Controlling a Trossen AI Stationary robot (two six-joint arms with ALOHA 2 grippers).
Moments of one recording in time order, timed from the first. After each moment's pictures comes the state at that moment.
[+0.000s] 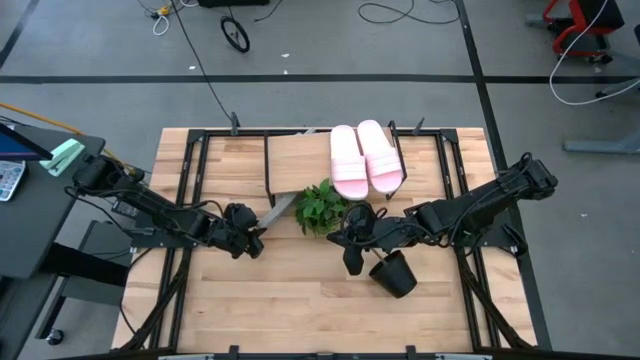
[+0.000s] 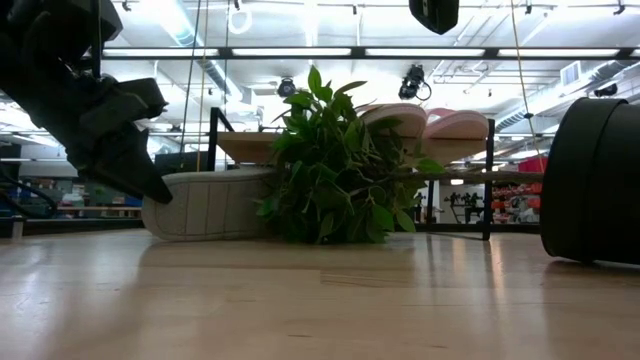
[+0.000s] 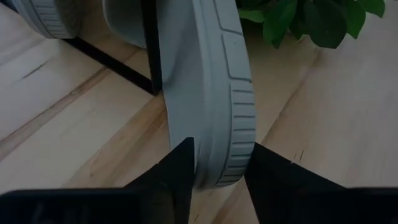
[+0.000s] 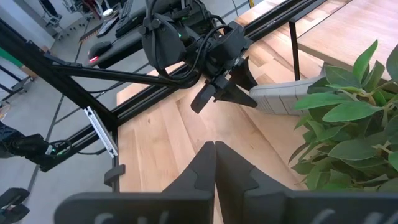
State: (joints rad) left arm -0.39 1.19 0.37 -0.12 -0.62 -0.90; right arm 0.36 1.47 1.16 -0.14 0.40 0.73
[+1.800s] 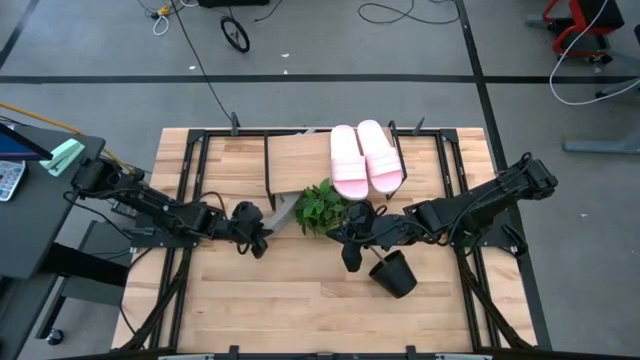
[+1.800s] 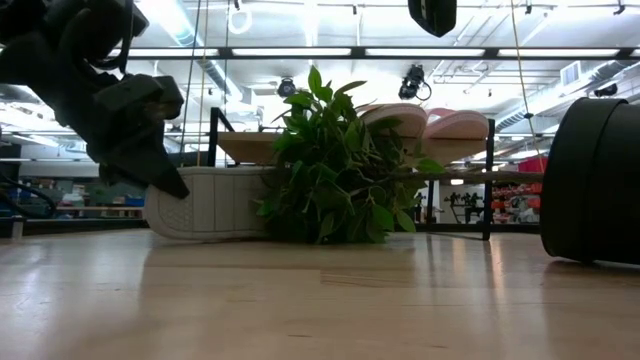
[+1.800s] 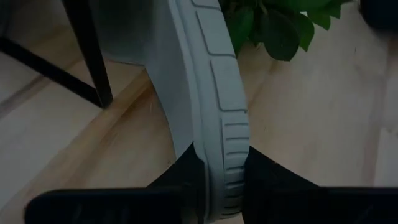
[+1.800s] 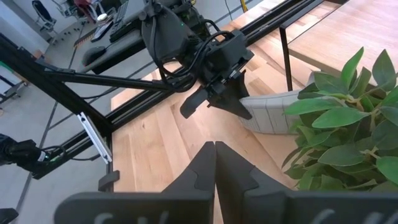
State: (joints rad) left arm -0.29 1.19 0.37 0.03 -0.42 -0.80; right arm 0.34 1.47 1.16 -0.14 0.41 0.73
